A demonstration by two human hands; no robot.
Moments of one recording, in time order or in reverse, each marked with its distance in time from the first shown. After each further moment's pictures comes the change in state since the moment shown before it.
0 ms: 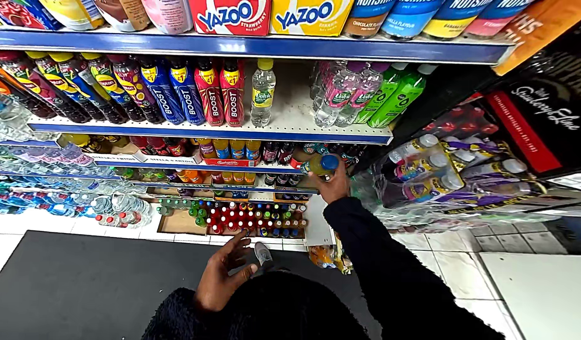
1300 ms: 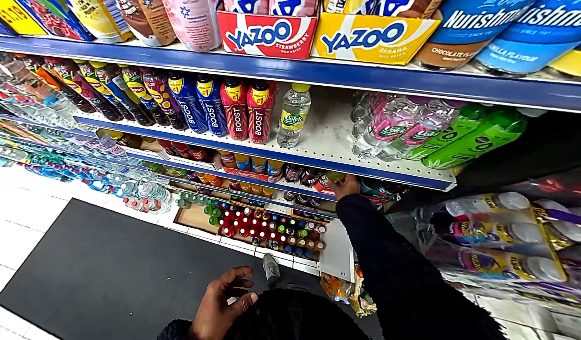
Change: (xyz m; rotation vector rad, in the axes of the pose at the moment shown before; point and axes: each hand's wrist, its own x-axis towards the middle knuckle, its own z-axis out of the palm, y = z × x) left_hand 0.007 -0.011 0.006 -0.033 0.176 -0.061; right_hand 0.128 0.100 0.090 -0.204 -0.155 0.069
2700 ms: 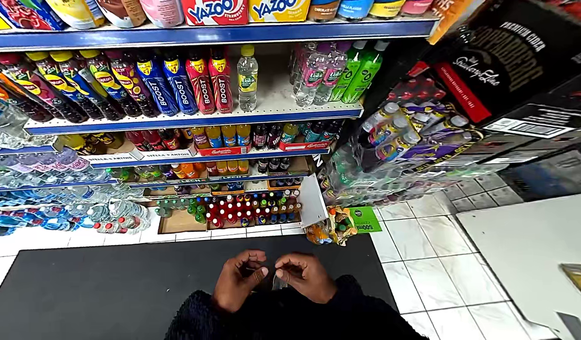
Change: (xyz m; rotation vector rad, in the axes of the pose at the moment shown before) left_hand -0.091 -0.041 0.002 0.021 -0.332 0.057; right_hand -0.467 -0.074 -0.072 0.628 -0.519 -0.204
